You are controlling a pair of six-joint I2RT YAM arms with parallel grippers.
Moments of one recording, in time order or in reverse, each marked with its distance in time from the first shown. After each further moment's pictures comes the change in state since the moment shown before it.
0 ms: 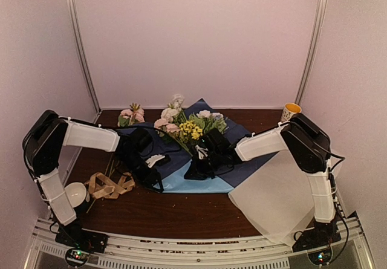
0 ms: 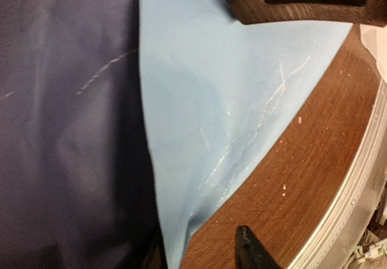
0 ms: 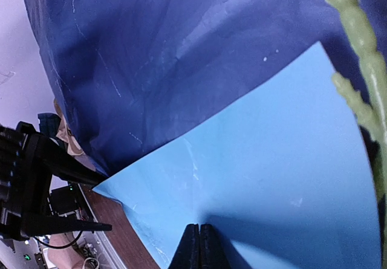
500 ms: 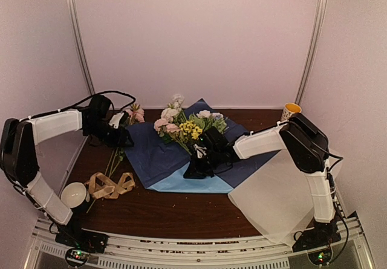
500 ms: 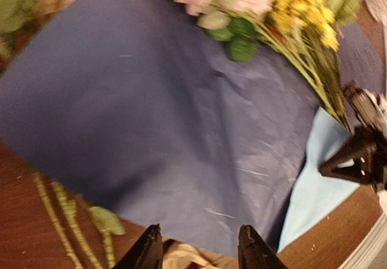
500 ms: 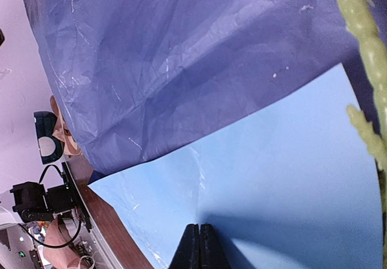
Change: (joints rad) left arm 0.307 -0.238 0.098 -0.001 -0.188 -0.107; right arm -0.003 0.022 0.047 -0.052 -0.009 -0.035
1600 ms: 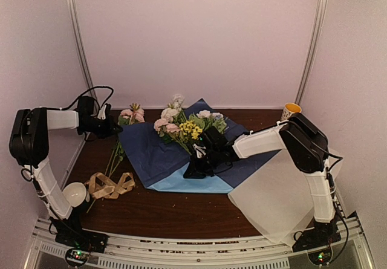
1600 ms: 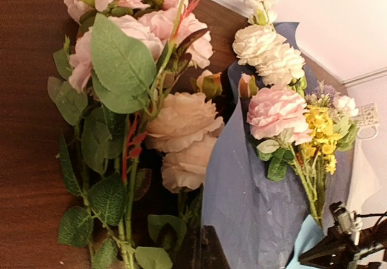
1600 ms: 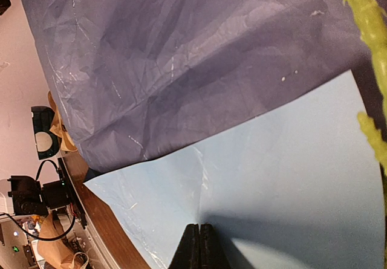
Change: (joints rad) left arm 0.327 0.228 0.044 0.391 0.217 -0.235; right arm 0.000 0.008 0.021 -0.029 -0.001 -0.041
